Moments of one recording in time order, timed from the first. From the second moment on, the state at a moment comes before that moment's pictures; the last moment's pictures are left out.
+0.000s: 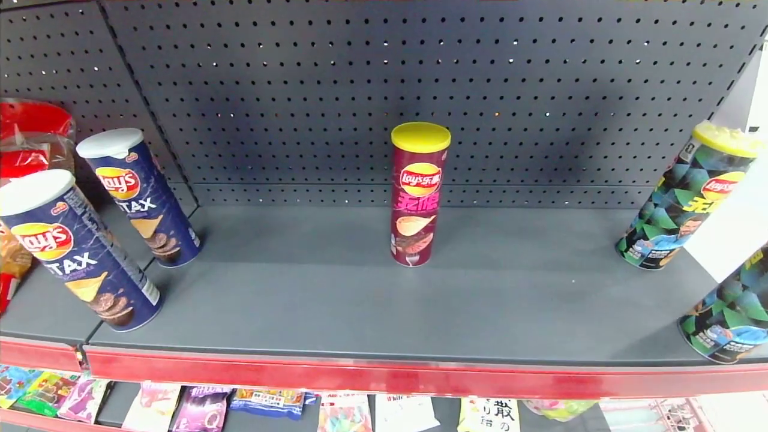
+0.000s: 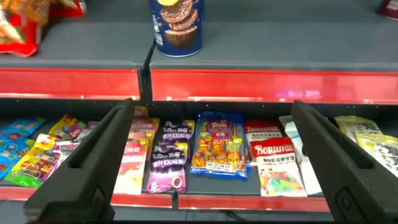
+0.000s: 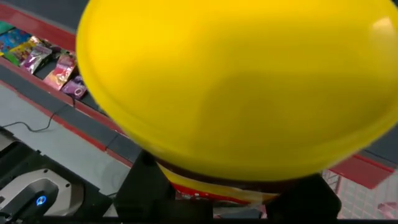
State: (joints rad) left arm 0.00 0.00 0.00 0.00 0.00 0.01; right arm 0.24 0.35 -0.51 0.34 0.23 -0.10
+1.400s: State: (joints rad) left arm -0.29 0.94 -0.67 -0.08 -0.45 0.18; right arm 0.30 0.67 -0.57 0.21 0.41 -0.19
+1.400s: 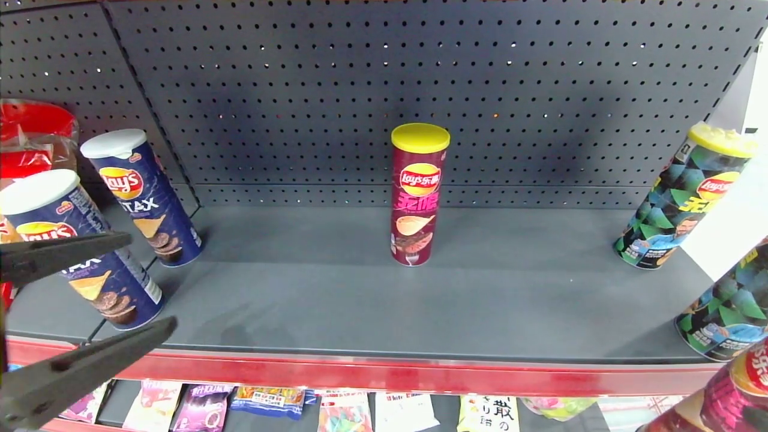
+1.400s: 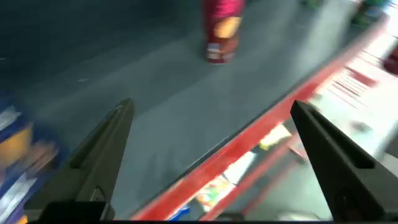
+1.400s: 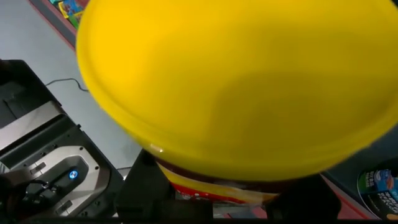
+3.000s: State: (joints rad) left arm -0.51 1.97 -1.41 -0.32 -0.56 0.20; right arm 0.29 0.65 -0.56 0.21 0.39 -0.18
